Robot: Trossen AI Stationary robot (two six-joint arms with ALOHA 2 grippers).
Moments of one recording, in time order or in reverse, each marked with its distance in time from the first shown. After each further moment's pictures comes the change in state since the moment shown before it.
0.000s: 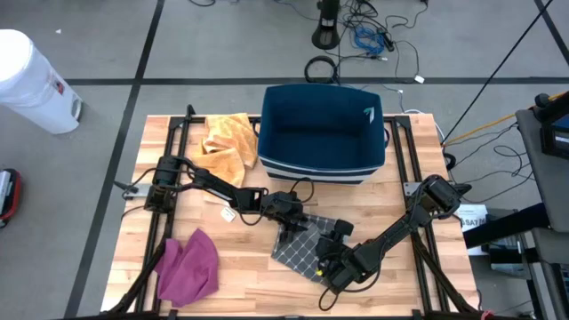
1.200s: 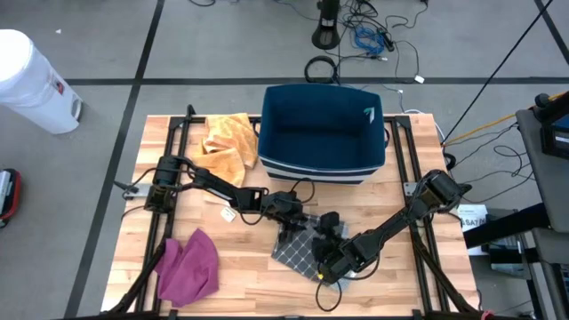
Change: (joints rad) left arm 0.003 0.000 -0.001 -0.026 -0.008 0.037; right arm -0.058 -0.046 -0.104 0.215 0.061 -0.704
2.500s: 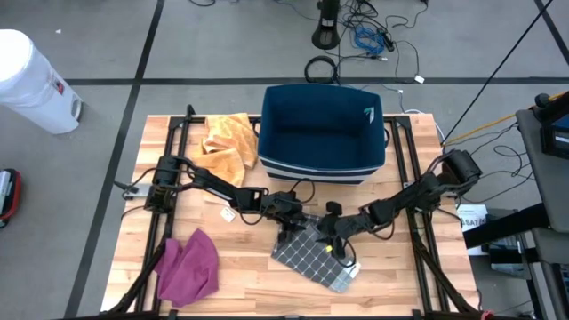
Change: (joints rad) left arm 0.000 0.000 0.000 -0.015 -0.001 -0.006; right arm -0.219 -0.257 -0.509 0.775 -0.589 0.095
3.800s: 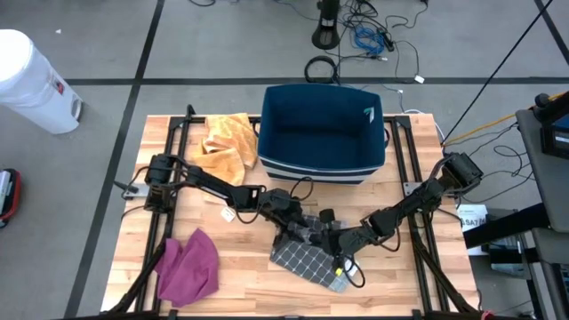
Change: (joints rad) left arm -0.011 -0.067 0.000 0.039 0.221 -0.055; right arm 0.127 0.011 0.100 0.061 0.205 -0.386
